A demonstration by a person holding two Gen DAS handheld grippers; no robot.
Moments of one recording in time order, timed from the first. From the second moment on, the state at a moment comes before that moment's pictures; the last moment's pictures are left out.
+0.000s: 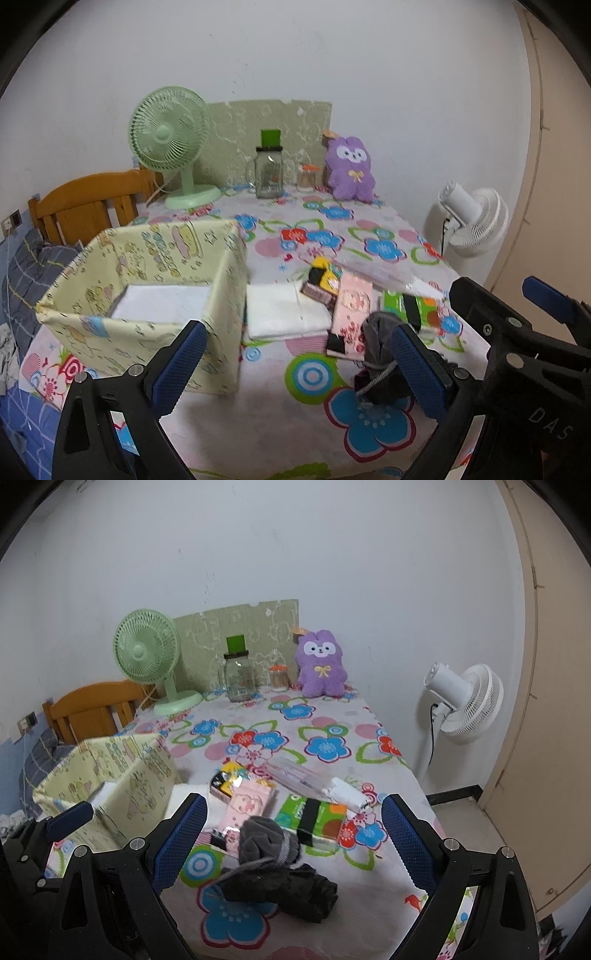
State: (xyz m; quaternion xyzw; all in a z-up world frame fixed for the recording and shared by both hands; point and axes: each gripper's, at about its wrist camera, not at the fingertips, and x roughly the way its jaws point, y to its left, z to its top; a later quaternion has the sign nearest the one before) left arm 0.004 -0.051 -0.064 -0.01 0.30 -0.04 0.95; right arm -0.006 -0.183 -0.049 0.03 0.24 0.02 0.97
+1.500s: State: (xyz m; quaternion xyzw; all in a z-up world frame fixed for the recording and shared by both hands) left arm 0.036 -0.088 -0.126 0.05 0.38 -0.09 0.92; right arm 0.060 -0.172 -0.125 0.03 0.34 0.10 0.93
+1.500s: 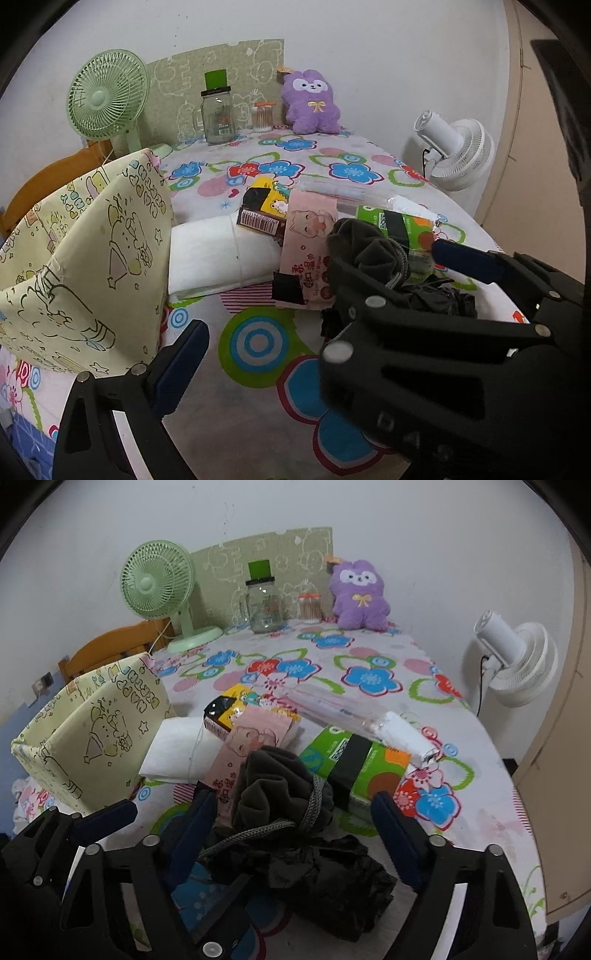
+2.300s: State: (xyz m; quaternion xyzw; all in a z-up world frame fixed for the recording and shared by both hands) left arm 0.027 -0.102 -0.109 0.05 0.36 -0.11 0.93; right arm 0.041 -0.183 -0.097 0.01 0.30 0.09 0.95
